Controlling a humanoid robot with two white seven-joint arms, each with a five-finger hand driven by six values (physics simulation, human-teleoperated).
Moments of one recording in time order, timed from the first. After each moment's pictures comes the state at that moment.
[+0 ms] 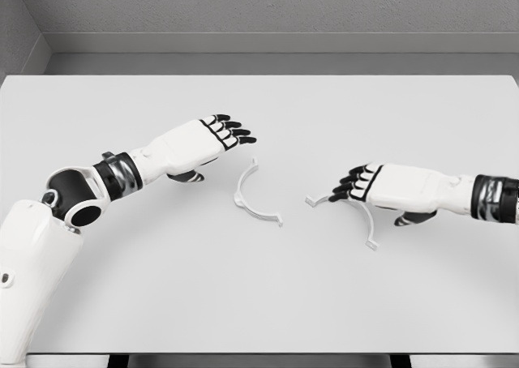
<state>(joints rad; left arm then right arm) -0.39 0.32 -0.29 -1.51 -0.92 -0.61 -0.43 -0.36 -0.85 0.47 -1.69 0.43 -0.61 0.61</state>
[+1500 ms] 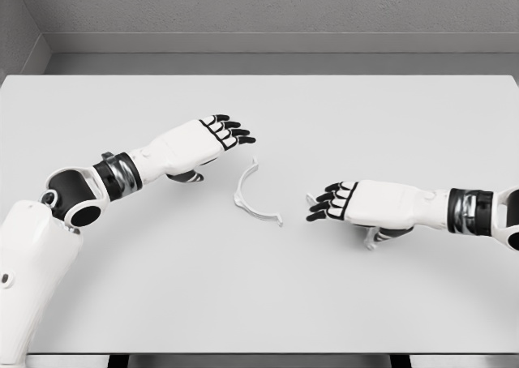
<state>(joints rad) -0.38 0.32 -0.29 -1.51 -0.92 -0.61 -0.43 -0.35 -0.81 0.52 -1.73 0.44 -0.61 0.61</state>
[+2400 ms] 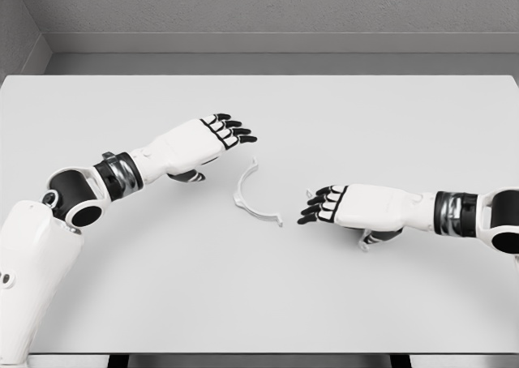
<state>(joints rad) -0.38 0.31 -0.28 -1.52 -0.92 -0.61 -0.43 -0.36 -0.76 0.54 -1.70 0.46 -0.61 0.61</state>
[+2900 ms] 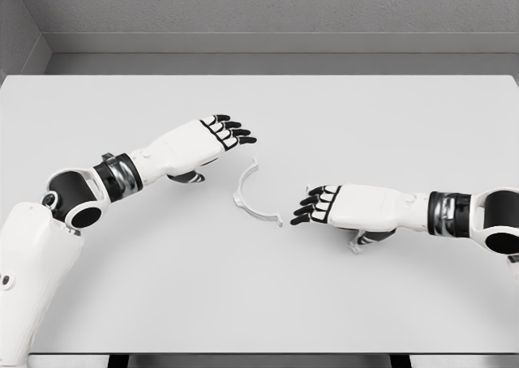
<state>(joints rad) -0.38 0.31 -0.28 -1.52 -0.92 -0.61 -0.43 -0.36 -0.74 0.54 -1.71 0.46 -0.61 0.61</state>
